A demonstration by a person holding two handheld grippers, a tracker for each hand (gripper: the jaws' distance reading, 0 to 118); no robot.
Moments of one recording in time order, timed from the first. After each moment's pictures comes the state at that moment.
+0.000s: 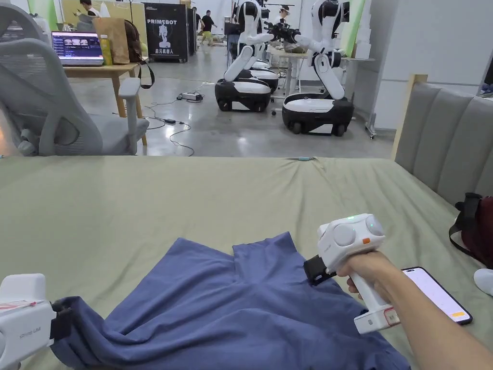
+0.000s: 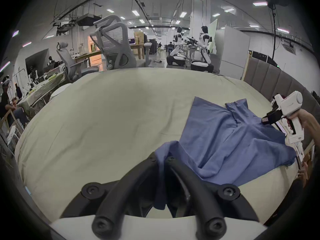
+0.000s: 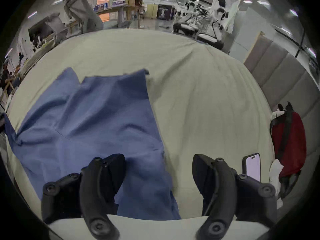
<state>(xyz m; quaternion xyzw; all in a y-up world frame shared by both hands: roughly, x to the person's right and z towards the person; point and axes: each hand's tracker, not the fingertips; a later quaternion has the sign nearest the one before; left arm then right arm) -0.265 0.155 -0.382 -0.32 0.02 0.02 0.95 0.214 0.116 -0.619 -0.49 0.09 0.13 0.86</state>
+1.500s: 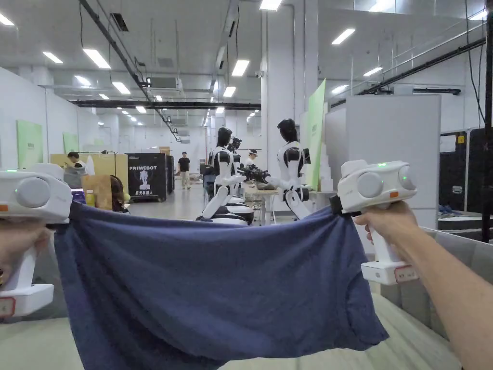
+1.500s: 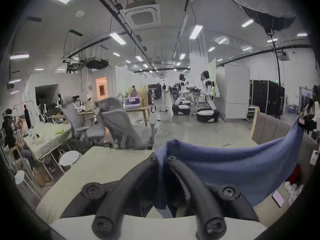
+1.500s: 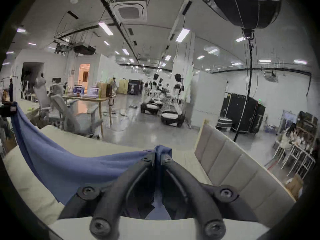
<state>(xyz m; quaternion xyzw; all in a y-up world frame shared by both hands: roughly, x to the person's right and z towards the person) -0.272 0.503 -0.592 -0.12 0.05 -0.03 0.99 0.235 0.506 -0.646 -0.14 -0.02 0.08 0.99</state>
